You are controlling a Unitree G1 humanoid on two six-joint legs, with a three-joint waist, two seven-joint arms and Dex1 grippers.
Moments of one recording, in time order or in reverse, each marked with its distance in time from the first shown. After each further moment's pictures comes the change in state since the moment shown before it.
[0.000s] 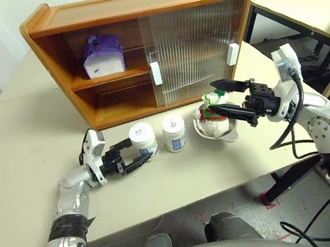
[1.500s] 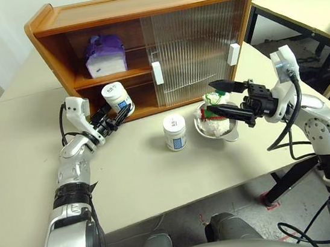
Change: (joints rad) left arm -0.217 -0.055 0.075 0.038 0.049 0.208 0.500; right arm 0.007 0.022 0.001 0.000 -0.003 -0.010 -0.009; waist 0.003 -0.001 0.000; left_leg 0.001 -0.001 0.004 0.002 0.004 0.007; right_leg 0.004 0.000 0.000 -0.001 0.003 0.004
